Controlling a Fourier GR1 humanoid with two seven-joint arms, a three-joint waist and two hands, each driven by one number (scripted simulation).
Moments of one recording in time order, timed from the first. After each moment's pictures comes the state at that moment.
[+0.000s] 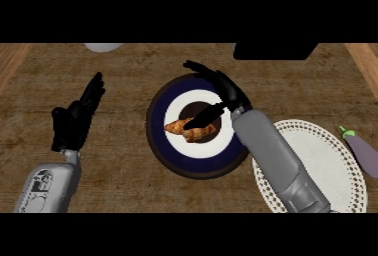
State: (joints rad) left arm -0.28 0.17 0.04 -1.40 -0.10 0.01 0.10; right arm -0.82 -0.01 0.17 -0.77 0.18 0.03 -0.14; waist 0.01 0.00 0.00
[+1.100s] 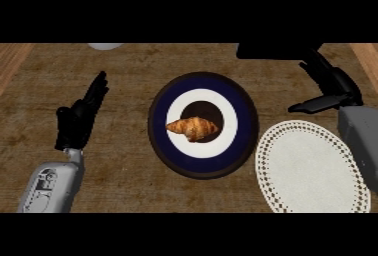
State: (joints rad) left arm -0.29 0.16 0.04 -1.40 -0.12 0.01 0.10; right arm -0.82 -0.44 -0.18 -0.36 0.01 0.36 -0.46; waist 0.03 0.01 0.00
